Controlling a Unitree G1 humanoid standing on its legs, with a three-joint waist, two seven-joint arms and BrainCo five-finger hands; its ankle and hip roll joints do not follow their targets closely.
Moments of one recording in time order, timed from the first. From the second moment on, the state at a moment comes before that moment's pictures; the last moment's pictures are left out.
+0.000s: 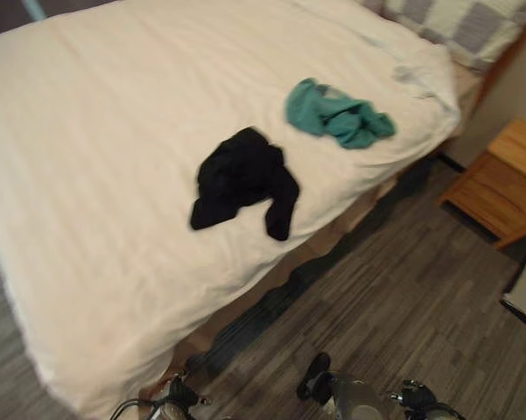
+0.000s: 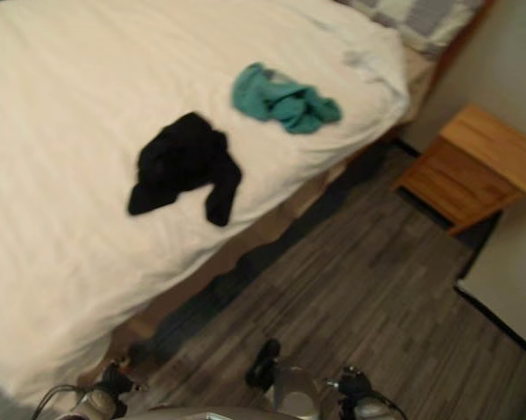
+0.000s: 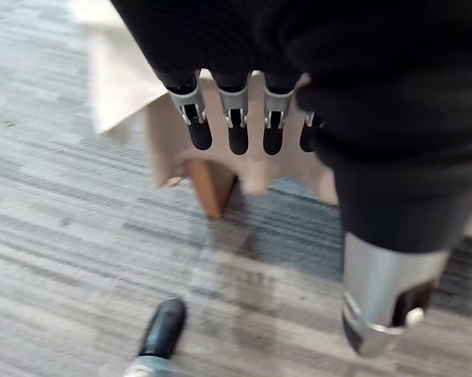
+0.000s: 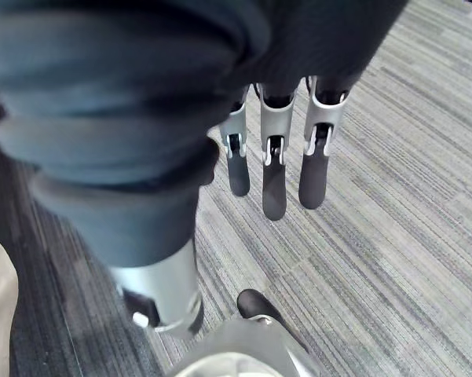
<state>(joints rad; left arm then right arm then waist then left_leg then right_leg) -0.08 0.31 -0.27 1.31 0.18 -0.06 0.15 -0.02 -0.24 0.25 1.20 0.10 -0.06 -0.13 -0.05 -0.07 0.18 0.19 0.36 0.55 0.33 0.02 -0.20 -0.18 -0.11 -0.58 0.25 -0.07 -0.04</state>
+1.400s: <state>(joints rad) -0.12 0.28 -0.30 1.23 0.20 -0.04 0.20 -0.02 -0.25 0.44 1.20 -0.12 -0.03 -0.17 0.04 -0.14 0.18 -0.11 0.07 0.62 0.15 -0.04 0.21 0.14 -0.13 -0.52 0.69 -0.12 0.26</state>
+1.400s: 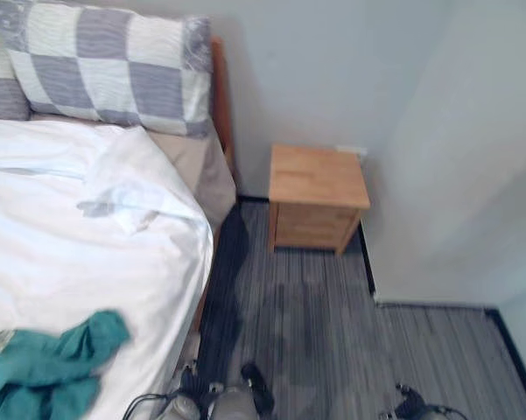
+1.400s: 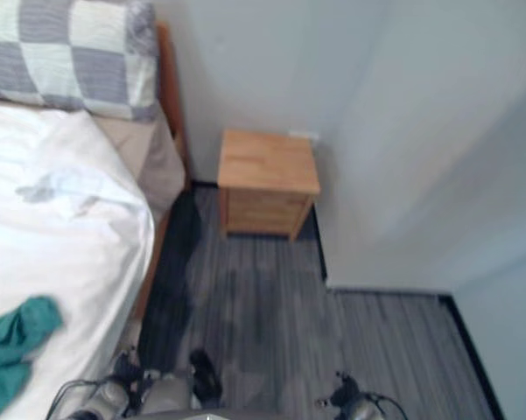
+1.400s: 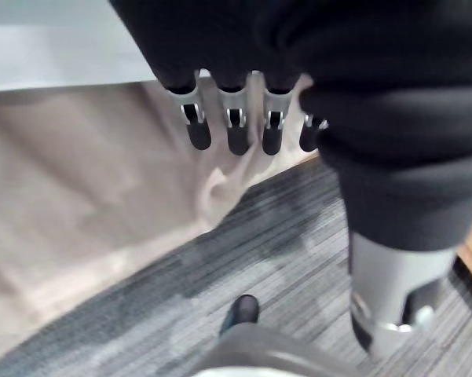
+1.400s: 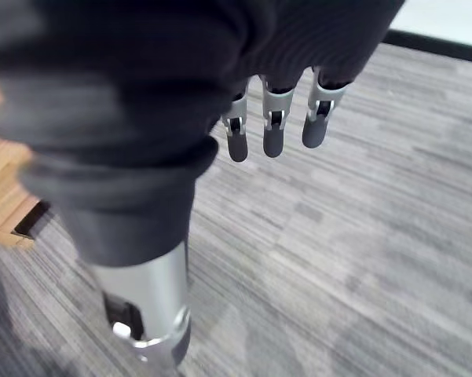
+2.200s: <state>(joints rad) -0.03 0.28 -0.17 1.22 0.12 -0.05 0.20 -0.10 -0.55 0.24 0.65 -0.17 -0.03 -0.19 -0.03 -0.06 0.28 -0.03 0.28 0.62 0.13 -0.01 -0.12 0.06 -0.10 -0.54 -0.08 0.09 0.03</state>
